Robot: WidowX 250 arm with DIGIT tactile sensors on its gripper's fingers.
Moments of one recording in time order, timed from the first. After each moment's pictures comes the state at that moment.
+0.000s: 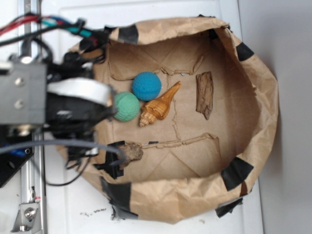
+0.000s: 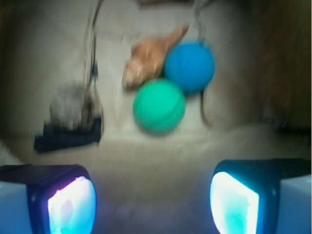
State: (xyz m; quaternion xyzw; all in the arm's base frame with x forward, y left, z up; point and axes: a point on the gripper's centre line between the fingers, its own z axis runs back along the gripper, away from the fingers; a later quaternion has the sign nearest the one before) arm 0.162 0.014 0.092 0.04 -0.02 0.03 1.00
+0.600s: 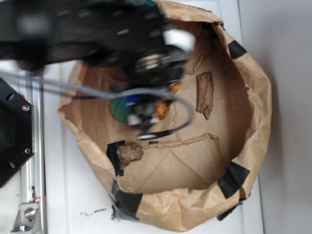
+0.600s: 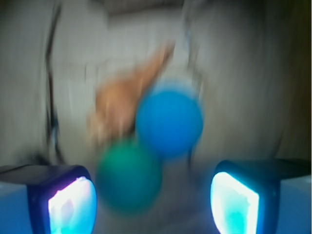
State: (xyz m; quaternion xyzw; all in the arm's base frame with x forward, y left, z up) arm 0.256 0.055 0.079 0.01 0.01 0.05 1.00
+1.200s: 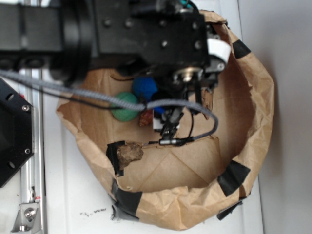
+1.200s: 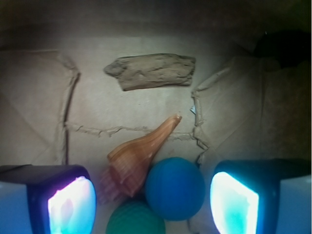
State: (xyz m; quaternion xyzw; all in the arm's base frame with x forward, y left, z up) arm 0.262 0.041 0.085 0.03 -0.01 0.00 1.00
